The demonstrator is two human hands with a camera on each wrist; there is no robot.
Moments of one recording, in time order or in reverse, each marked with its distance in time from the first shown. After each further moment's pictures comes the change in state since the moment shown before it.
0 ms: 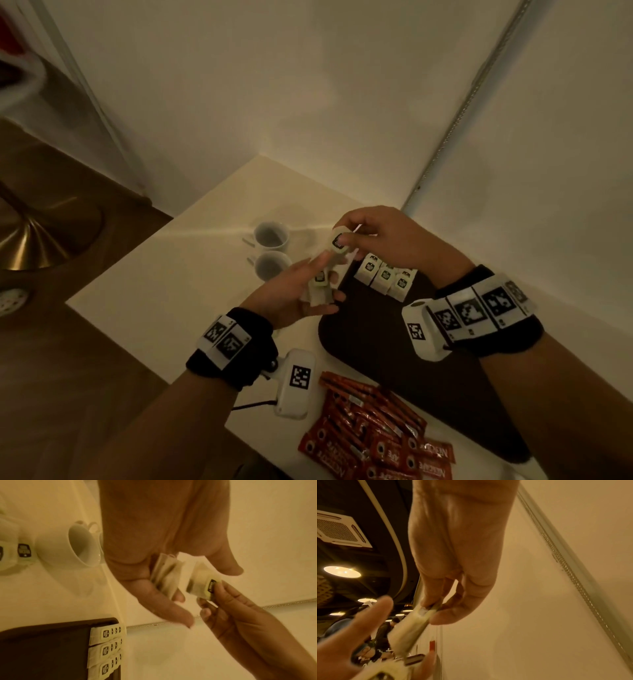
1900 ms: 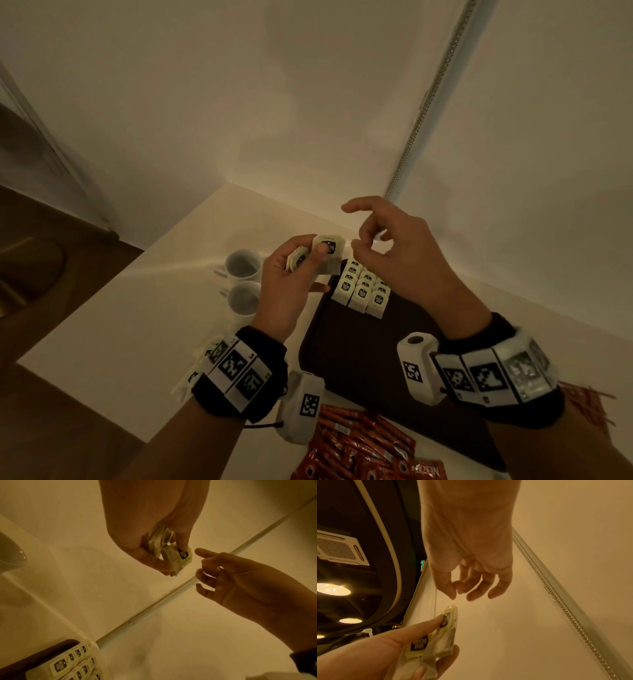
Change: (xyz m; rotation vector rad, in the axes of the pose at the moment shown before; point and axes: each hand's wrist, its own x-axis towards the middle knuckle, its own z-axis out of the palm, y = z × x) left_hand 0.026 0.020 0.050 0.071 0.270 0.613; right_hand -0.049 -0.014 -0.022 -0.153 0.523 -0.157
